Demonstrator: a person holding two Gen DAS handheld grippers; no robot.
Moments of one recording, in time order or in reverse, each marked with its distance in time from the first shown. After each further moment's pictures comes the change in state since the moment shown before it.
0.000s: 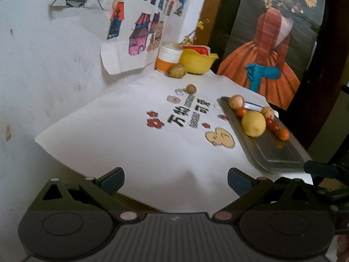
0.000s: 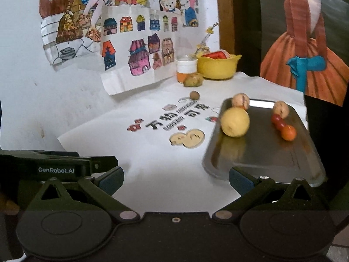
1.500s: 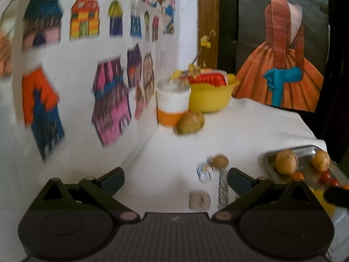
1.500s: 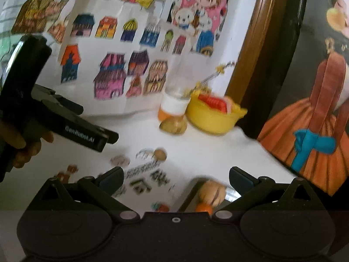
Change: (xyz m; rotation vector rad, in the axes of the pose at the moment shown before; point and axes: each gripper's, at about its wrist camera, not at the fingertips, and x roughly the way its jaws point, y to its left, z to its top) left arm 0.153 -0.009 0.167 0.231 -0.078 0.108; right arm 0.115 -0.056 0.138 -0.360 -0.092 -0.077
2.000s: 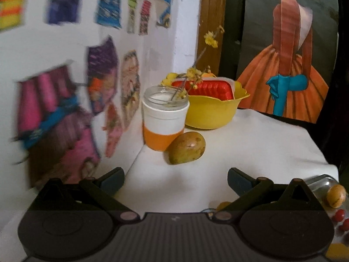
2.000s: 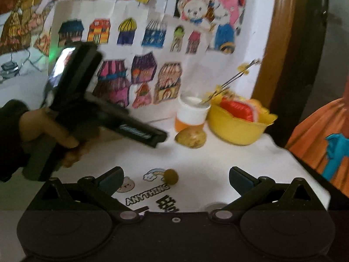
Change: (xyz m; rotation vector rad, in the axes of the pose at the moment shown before) left arm 0.104 0.003 0.048 -0.033 0.030 -0.075; right arm 0.077 -0.020 0.022 0.004 0.052 0.210
